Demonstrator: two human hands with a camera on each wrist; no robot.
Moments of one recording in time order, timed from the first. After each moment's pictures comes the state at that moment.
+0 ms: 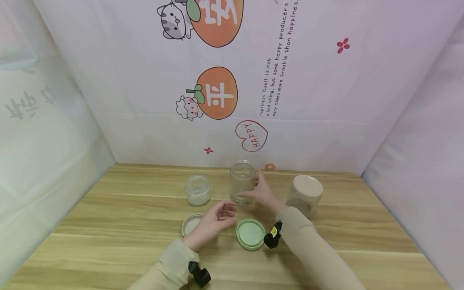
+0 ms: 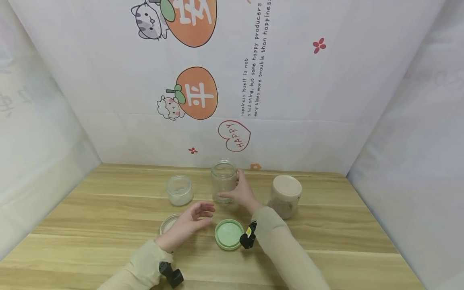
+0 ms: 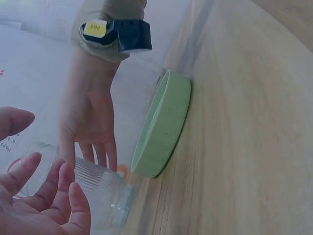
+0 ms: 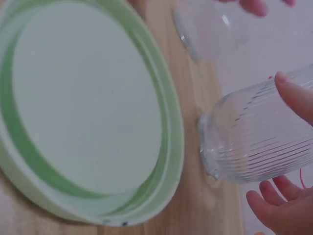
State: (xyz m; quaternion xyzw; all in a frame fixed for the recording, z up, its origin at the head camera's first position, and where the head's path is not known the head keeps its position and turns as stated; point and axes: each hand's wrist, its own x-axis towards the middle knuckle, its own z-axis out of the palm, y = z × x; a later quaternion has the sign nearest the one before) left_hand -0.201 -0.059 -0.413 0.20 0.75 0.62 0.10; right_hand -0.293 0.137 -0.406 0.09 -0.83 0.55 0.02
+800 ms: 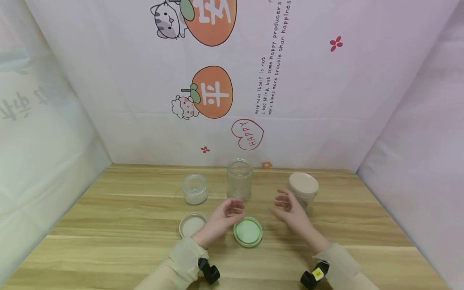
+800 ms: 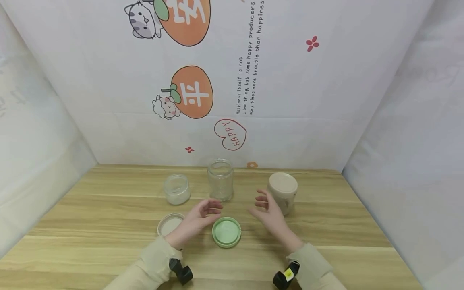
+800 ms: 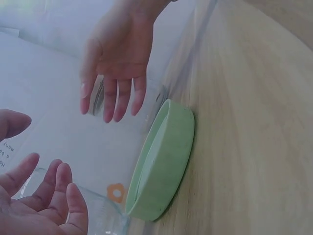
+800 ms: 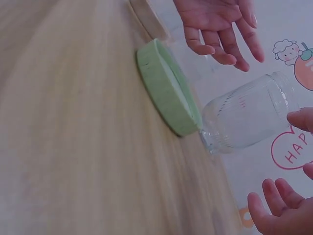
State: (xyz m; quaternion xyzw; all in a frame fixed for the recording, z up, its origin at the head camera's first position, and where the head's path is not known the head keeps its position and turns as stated) left_hand -0.202 -0.031 -0.409 0.21 0.74 0.63 0.10; right_hand -0.203 0.214 -0.404 0.03 -0.83 0.56 0.00
